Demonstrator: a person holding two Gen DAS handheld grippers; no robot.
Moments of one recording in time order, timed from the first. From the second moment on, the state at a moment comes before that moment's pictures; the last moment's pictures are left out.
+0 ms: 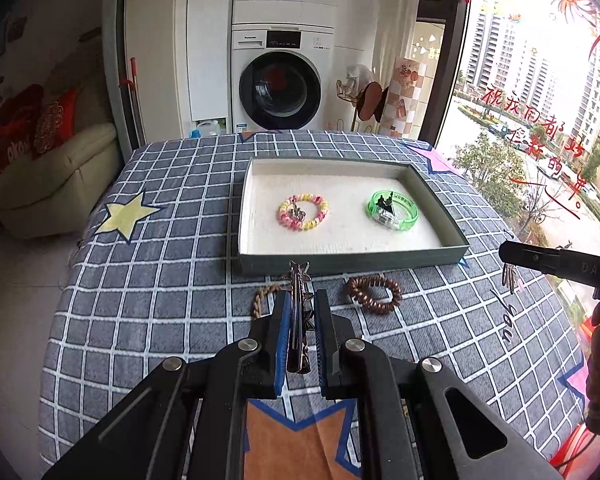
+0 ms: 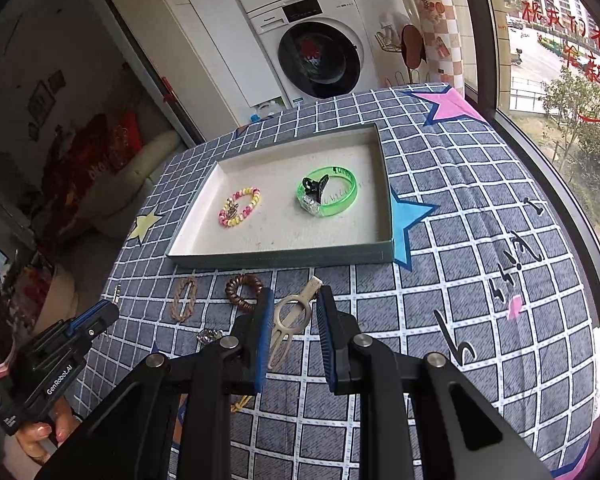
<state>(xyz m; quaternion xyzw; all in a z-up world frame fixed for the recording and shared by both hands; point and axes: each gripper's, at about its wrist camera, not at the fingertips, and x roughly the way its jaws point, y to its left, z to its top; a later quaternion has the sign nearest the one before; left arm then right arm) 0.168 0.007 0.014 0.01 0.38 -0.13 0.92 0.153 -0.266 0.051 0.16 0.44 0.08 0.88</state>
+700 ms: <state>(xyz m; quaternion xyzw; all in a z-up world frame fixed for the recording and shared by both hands) 0.303 -0.034 -0.035 0.02 0.43 -0.12 0.89 0.277 -0.266 0.014 0.14 0.48 0.09 0.86</state>
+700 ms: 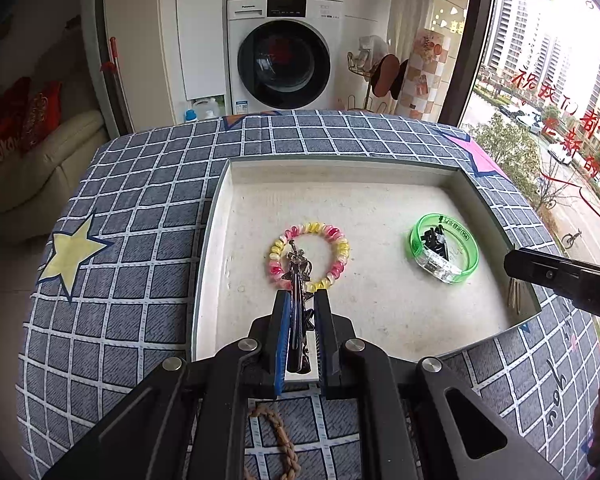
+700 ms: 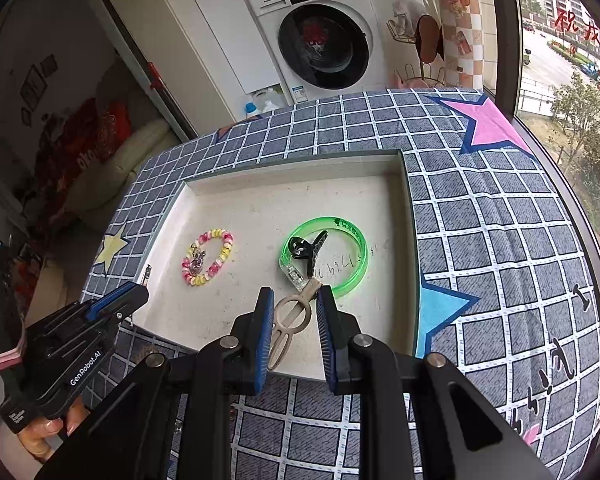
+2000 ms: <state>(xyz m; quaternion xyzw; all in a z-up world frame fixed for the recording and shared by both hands) 0.316 -0.049 -0.043 0.07 0.41 -0.08 0.90 0.289 -0.273 -0.020 0.15 0.49 0.07 0.85</state>
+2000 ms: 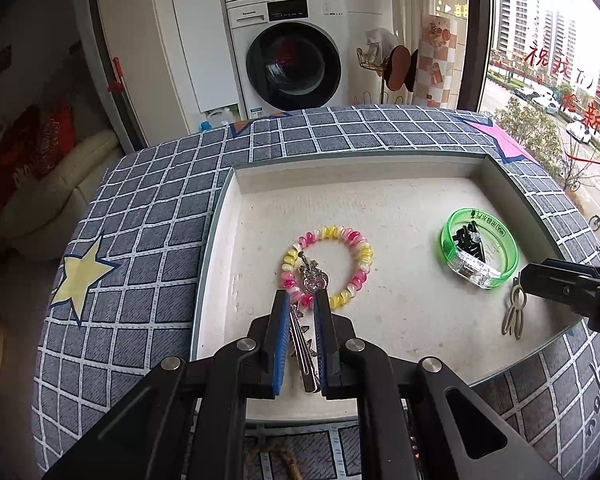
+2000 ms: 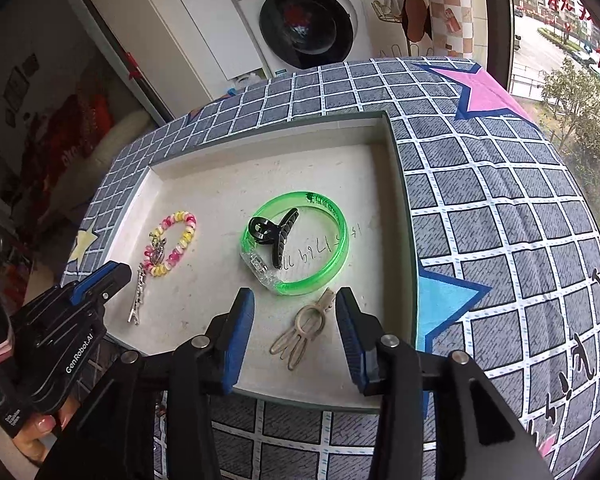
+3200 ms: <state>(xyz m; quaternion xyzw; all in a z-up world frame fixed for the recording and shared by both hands) 0.166 0.040 -0.037 0.00 0.42 -0.04 0.91 0.153 -0.256 0.010 0.18 0.48 0.12 0.85</state>
